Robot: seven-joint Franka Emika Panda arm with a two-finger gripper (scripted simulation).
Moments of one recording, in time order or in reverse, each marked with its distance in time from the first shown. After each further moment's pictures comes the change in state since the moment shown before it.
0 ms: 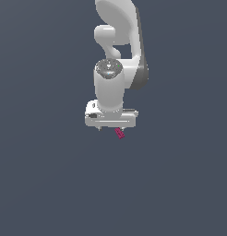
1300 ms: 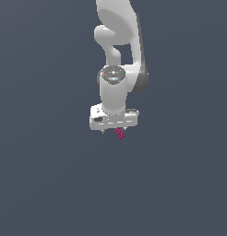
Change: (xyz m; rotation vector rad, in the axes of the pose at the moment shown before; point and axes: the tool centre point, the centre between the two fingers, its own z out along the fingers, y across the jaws) arm -0.011 -0.012 0.026 0.002 0.010 -0.143
